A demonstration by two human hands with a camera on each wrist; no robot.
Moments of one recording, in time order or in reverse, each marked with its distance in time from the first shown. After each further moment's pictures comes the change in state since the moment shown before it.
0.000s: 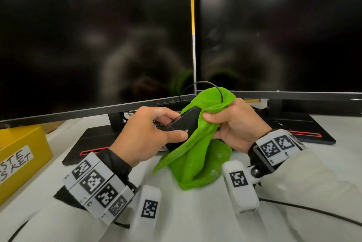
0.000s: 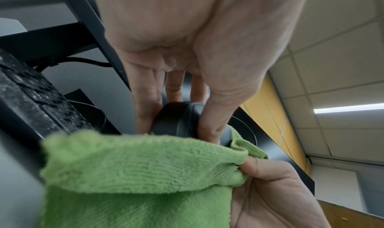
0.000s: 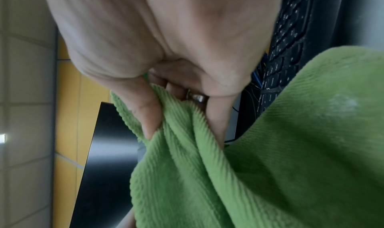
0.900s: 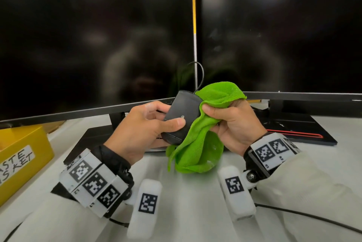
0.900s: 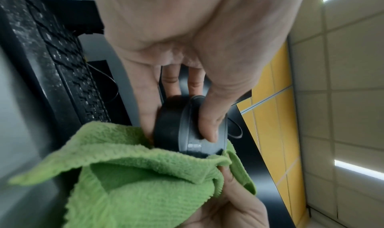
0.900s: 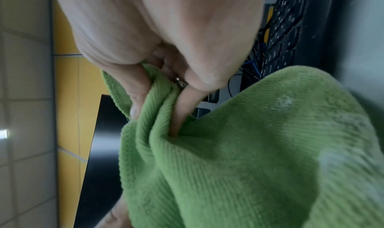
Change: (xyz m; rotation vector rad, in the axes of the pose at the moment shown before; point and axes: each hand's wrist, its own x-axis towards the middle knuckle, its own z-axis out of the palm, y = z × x) left_hand -0.003 0.010 -0.005 -0.550 -0.036 -0.224; right_hand 0.008 0.010 0.006 0.224 0.037 -0.180
